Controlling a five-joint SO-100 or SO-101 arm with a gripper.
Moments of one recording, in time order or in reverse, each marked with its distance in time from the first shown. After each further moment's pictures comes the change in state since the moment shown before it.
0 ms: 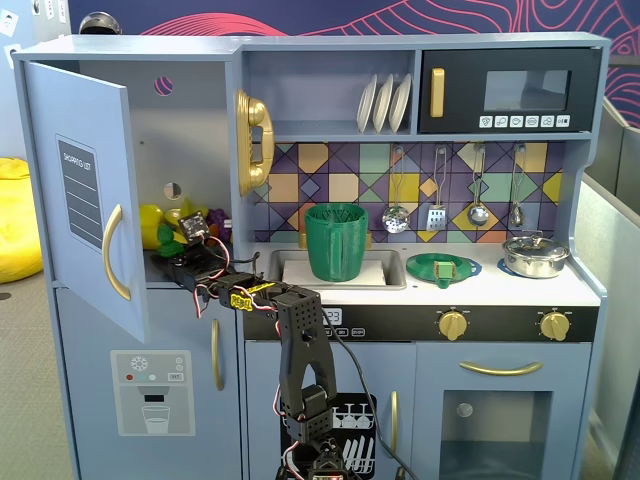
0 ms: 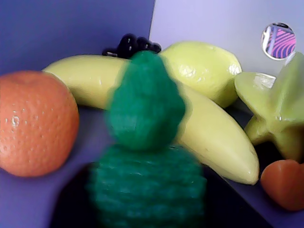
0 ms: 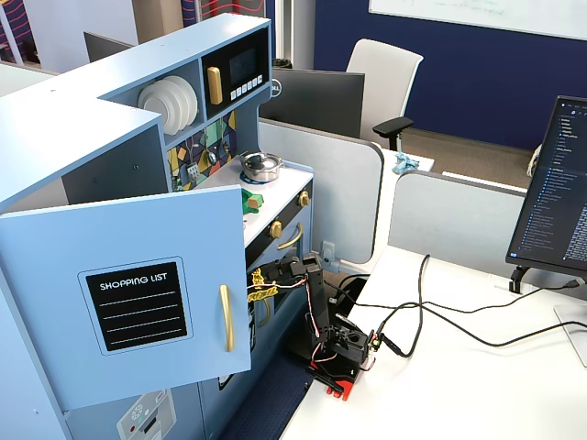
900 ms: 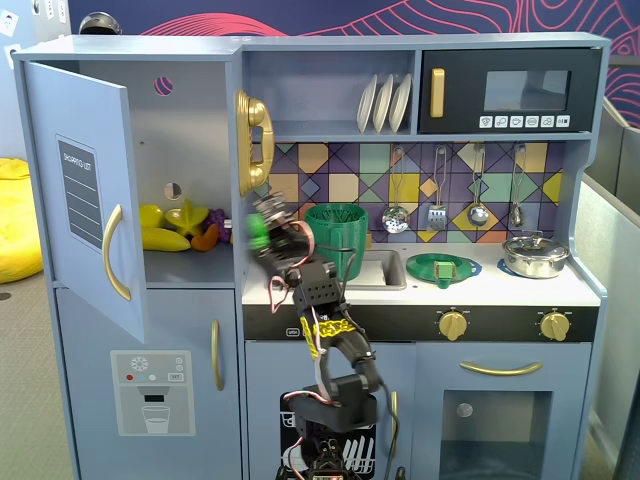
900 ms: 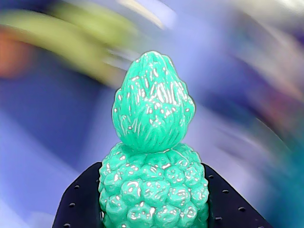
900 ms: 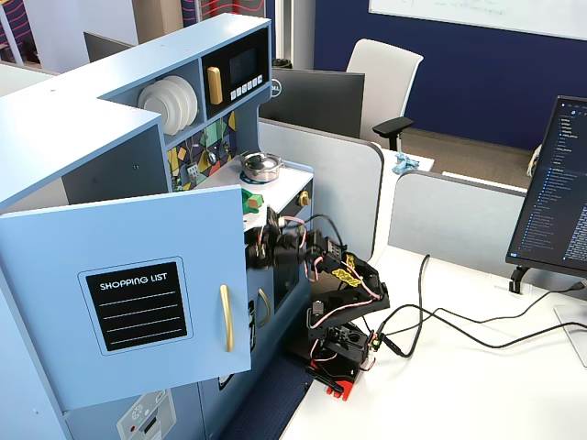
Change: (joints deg) arm 23.1 72.3 22.9 58.0 -3.1
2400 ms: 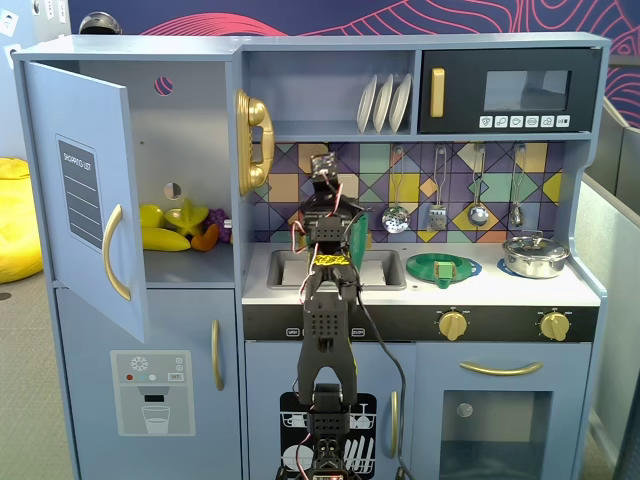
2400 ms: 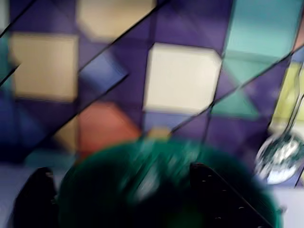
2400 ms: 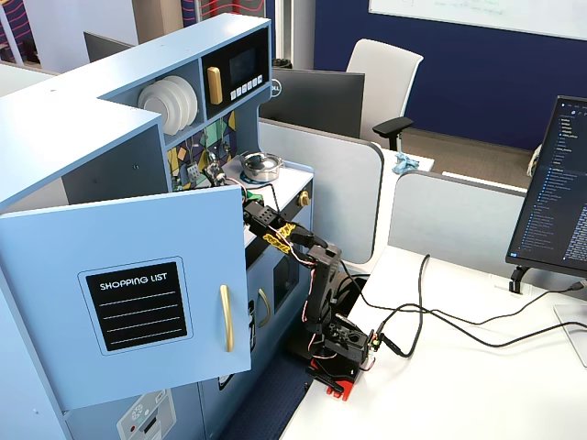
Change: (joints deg) arm 17.8 -53.4 -35.1 -21.5 6.2
